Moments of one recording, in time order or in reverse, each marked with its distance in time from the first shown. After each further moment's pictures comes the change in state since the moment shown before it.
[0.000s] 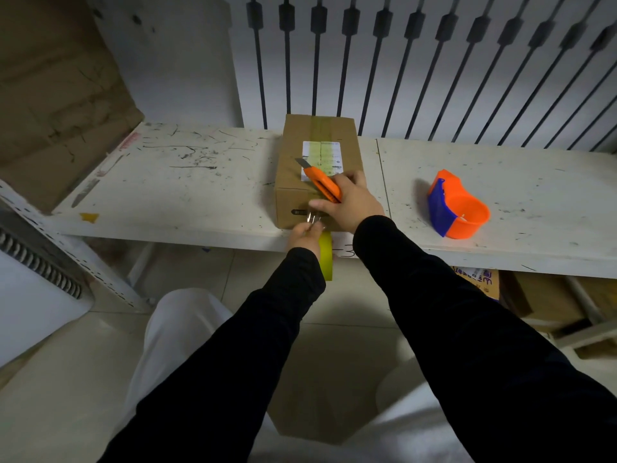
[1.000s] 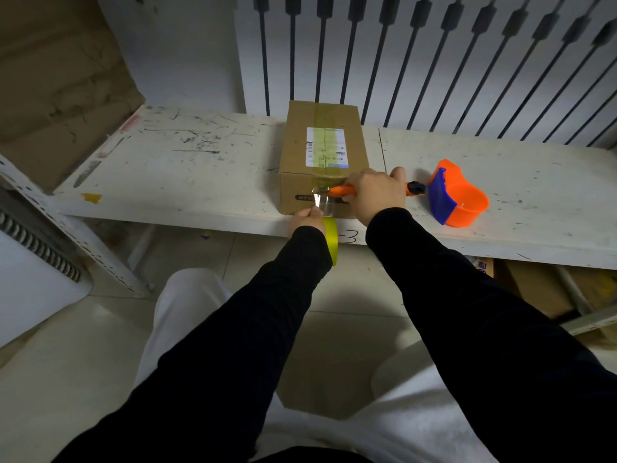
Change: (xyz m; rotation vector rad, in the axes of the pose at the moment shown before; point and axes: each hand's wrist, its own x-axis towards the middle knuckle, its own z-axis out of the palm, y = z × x) left_hand -0.007 0.006 -0.003 0.048 0.073 -0.036; right_hand -0.021 0.005 -0.010 -0.643 0.192 -0.091
